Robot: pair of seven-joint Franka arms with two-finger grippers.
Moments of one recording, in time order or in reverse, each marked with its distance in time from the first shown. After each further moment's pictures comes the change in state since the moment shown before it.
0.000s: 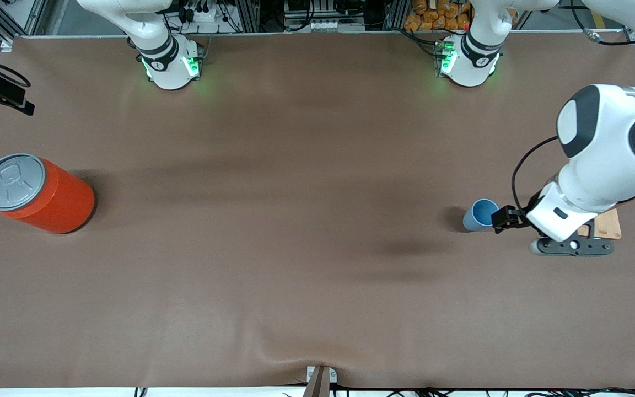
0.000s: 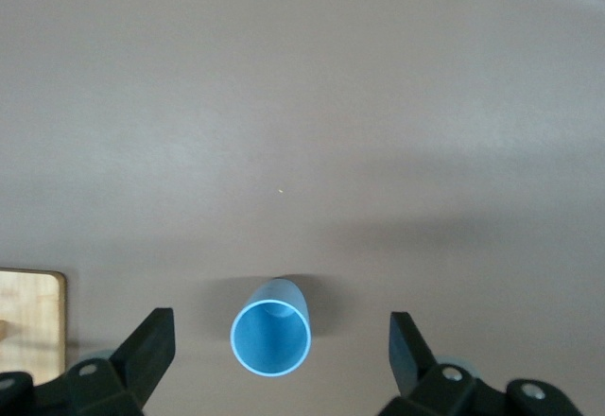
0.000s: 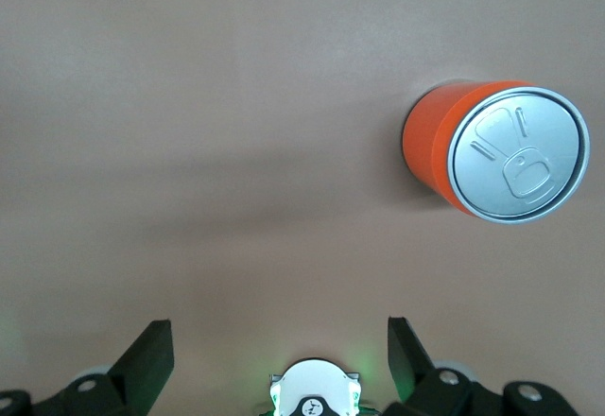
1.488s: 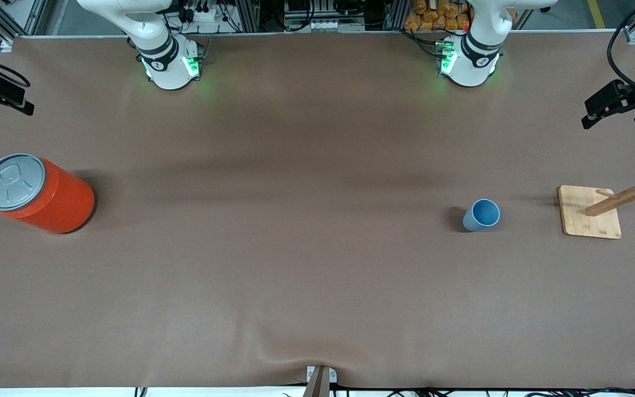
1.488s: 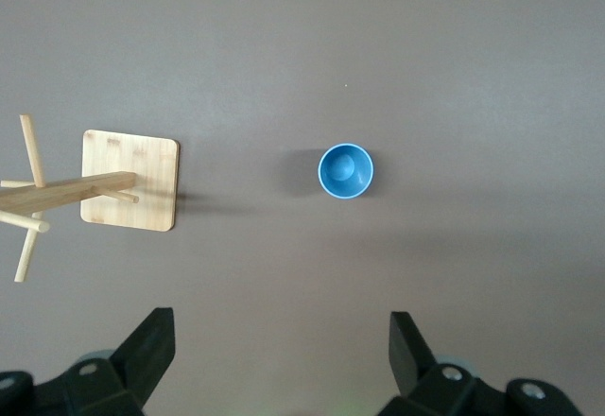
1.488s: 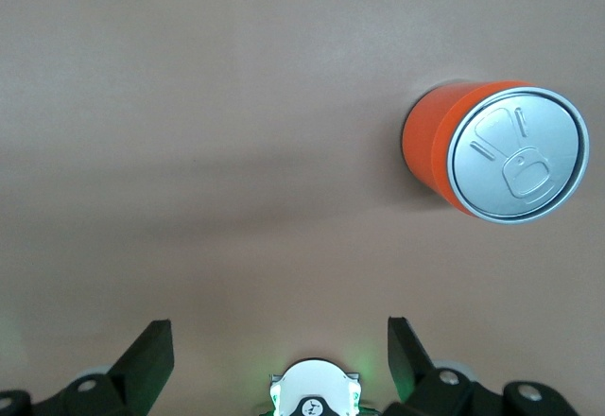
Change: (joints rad) left arm 0.088 -0.394 0.029 -0.054 0.000 -0.396 0.082; right arm 0.000 0.000 0.000 0.001 0.000 0.000 0.000
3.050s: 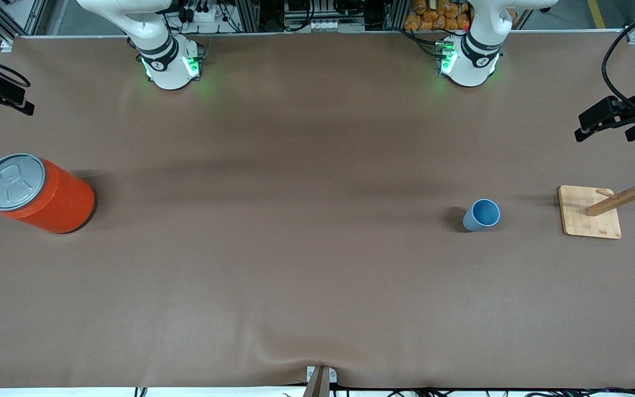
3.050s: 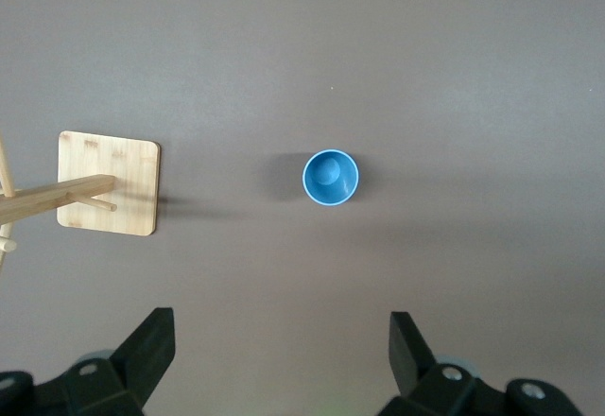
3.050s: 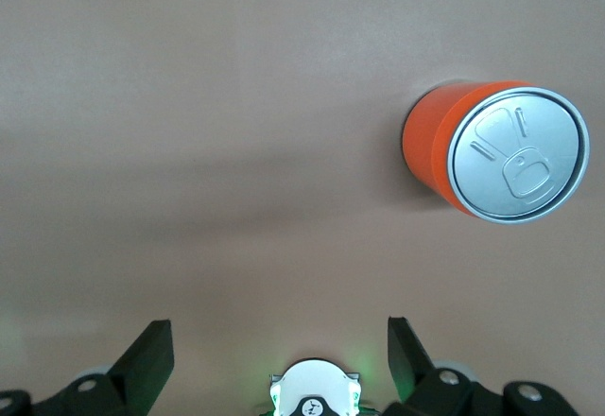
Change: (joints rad) left arm -0.022 0.055 0.025 0.048 -0.037 -0.012 -0.008; right arm 0.000 0.000 0.000 0.000 0.000 0.000 0.000
